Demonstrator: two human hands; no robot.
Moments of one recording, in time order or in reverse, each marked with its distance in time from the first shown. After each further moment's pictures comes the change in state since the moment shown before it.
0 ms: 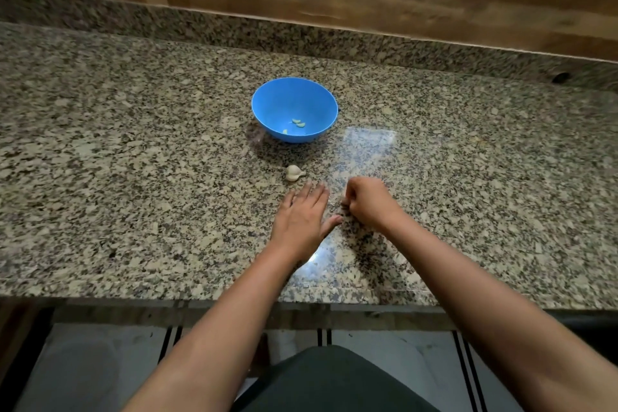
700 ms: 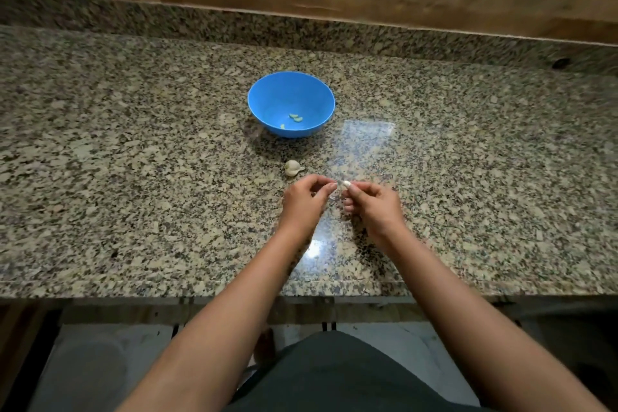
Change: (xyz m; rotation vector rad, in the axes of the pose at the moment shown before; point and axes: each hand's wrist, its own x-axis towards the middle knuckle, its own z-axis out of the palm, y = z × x) left_hand 0.008 0.012 -0.026 -0.996 0.264 -0.205; right_hand -0.024 0.013 0.025 1.301 0.116 0.332
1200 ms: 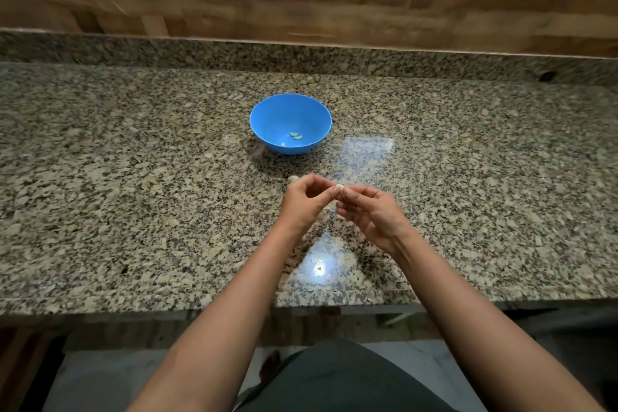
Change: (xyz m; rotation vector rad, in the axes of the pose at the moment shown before) left_hand 0.005 0.018 -0.012 -0.338 -0.084 -0.021; right_hand -0.016 -0.025 0.002 0.262 -0.225 0.050
